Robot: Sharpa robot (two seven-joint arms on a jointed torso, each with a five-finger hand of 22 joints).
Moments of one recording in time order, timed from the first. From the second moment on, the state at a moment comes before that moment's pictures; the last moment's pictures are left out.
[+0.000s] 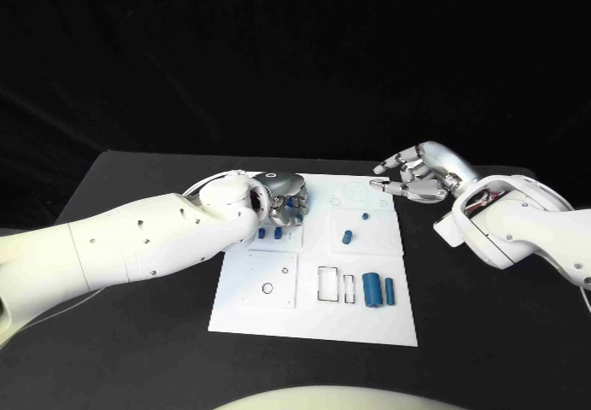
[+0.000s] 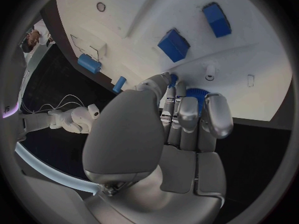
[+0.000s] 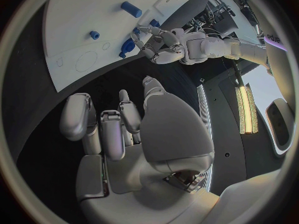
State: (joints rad) left arm 1.22 -0.61 -0.03 1.40 -1.57 -0.11 -0.24; left_hand 1.52 -0.24 0.41 0.25 0.23 1.03 0.12 0.12 0.29 1.06 0.07 0.32 0.22 1.35 0.01 1.21 1.01 0.09 1.36 0.10 1.30 1.31; right arm 1.31 -0.97 -0.12 1.66 -1.00 -0.51 -0.01; right_hand 1.33 -0.09 -0.02 0.29 0.39 0.96 0.15 0.13 0.19 1.34 0.06 1.27 1.28 1.47 -0.01 1.48 1.31 0.08 1.37 0.10 1.17 1.28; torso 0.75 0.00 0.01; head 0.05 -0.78
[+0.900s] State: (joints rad) left arm 1.22 -0.60 -0.03 1.39 -1.55 -0.10 -0.23; left_hand 1.56 -0.21 0.51 0.16 0.23 1.10 0.12 0.09 0.25 1.16 0.06 0.24 0.18 1.37 -0.01 1.27 1.03 0.08 1.38 0.09 1.34 1.31; right arm 1.31 -0.97 -0.12 1.66 -1.00 -0.51 -0.01; right_hand 1.33 -0.09 -0.02 0.29 0.39 0.96 0.15 0.13 0.19 1.34 0.06 1.27 1.28 1.47 -0.01 1.48 1.31 0.08 1.37 0.10 1.17 1.28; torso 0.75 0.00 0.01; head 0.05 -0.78
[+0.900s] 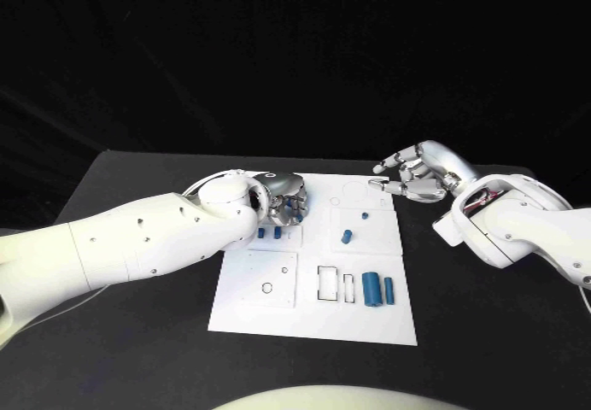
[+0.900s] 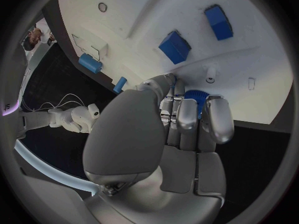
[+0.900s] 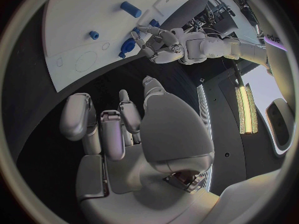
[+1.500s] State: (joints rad) left arm 1.22 -0.63 -0.01 1.42 -1.53 -0.14 -0.22; left_hand 1.54 -0.22 0.52 0.16 0.23 1.13 0.13 0.09 0.24 1.19 0.06 0.21 0.17 1.39 -0.01 1.28 1.03 0.08 1.39 0.09 1.36 1.31; right arm 1.31 -0.97 -0.12 1.66 -1.00 -0.51 -0.01; right_hand 1.33 -0.09 -0.02 0.29 0.40 0.96 0.15 0.14 0.19 1.34 0.06 1.27 1.28 1.47 -0.01 1.48 1.31 0.08 1.37 0.10 1.17 1.28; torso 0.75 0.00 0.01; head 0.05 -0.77
